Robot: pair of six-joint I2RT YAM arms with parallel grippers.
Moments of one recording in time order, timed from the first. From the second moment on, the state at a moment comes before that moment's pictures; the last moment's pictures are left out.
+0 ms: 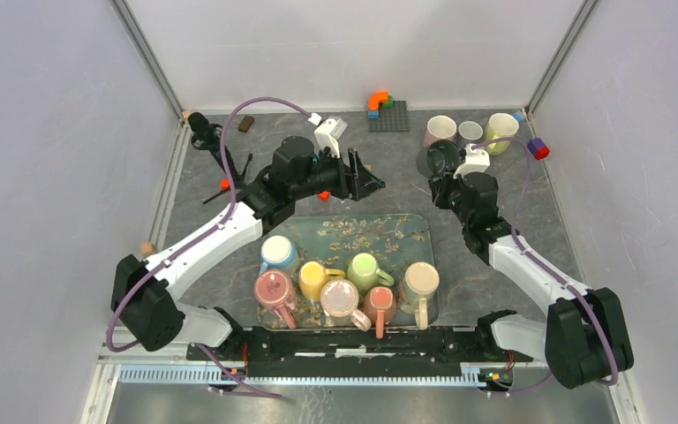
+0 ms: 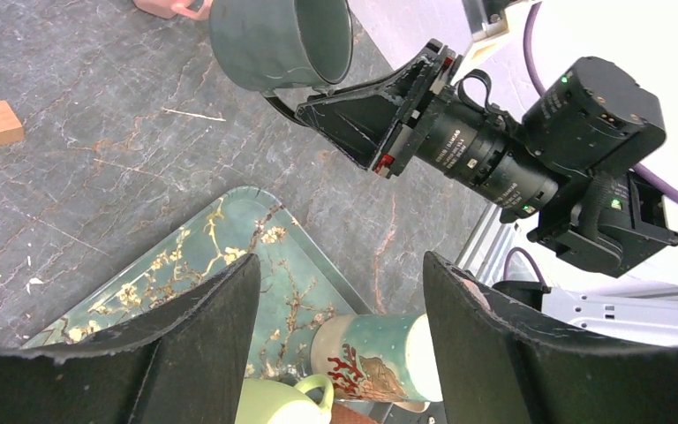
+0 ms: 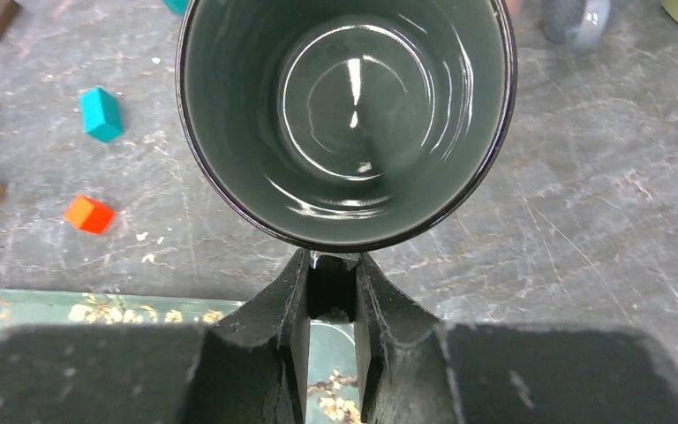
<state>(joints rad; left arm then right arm) -0.70 1.38 1.16 -0.04 0.32 -0.54 0.29 1.17 0.61 0.25 0.08 0.32</state>
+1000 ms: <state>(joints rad) -0.70 1.31 1.13 -0.13 0.35 -0.53 0.01 1.33 0.79 -0.12 0.17 0.23</state>
